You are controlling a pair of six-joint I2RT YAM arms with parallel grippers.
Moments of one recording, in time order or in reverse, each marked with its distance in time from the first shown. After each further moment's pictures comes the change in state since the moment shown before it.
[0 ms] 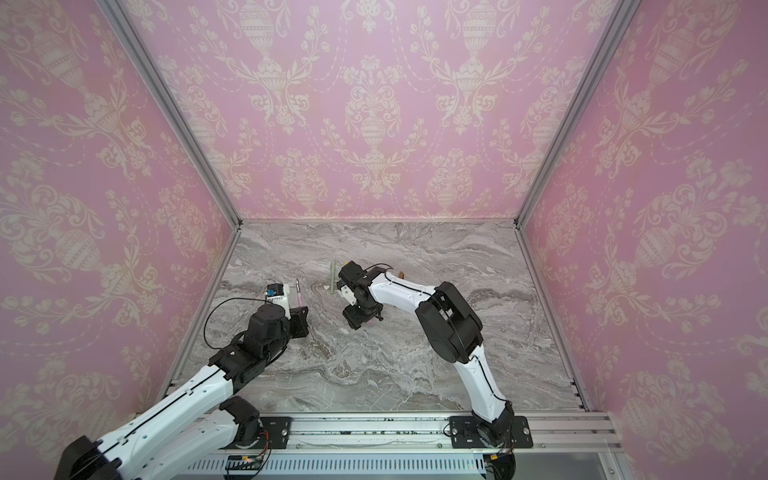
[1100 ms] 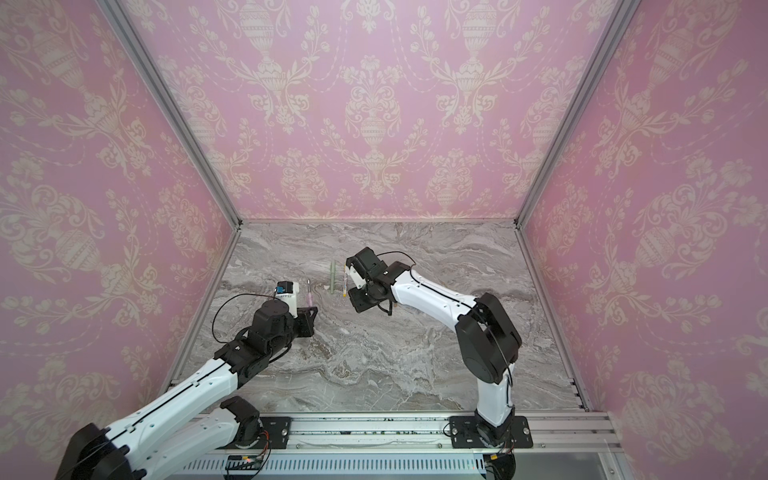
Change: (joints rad) left arm -0.004 0.087 0.027 0.061 0.175 0.024; right arm -0.048 -0.339 -0.164 0.183 -0.006 0.217
